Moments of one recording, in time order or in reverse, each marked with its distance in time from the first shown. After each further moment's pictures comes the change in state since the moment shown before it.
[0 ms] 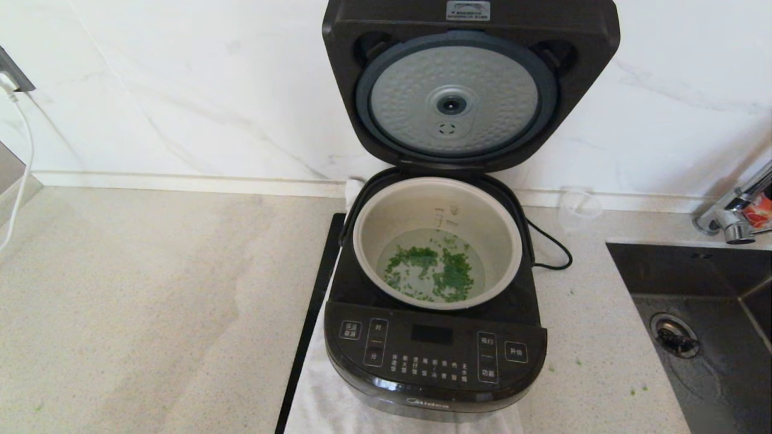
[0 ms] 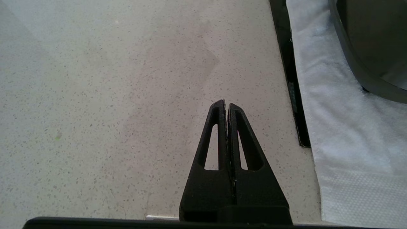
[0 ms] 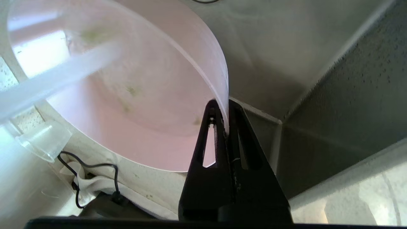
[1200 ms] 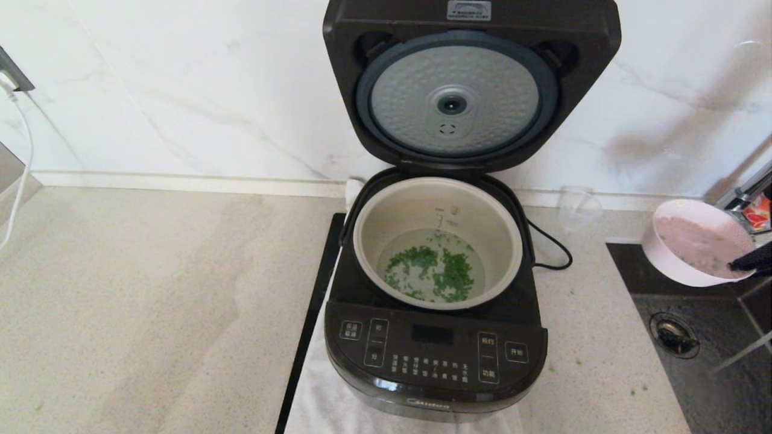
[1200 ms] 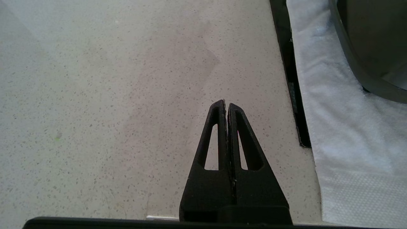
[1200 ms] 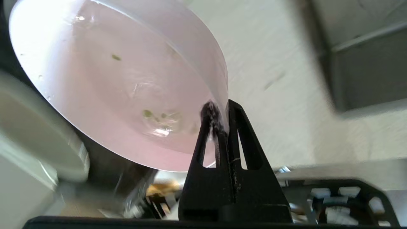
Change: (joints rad) left arm 0.000 0.000 0.000 -0.001 0.000 0.000; right arm 0.685 -0.621 0.208 0.195 -0.217 0.003
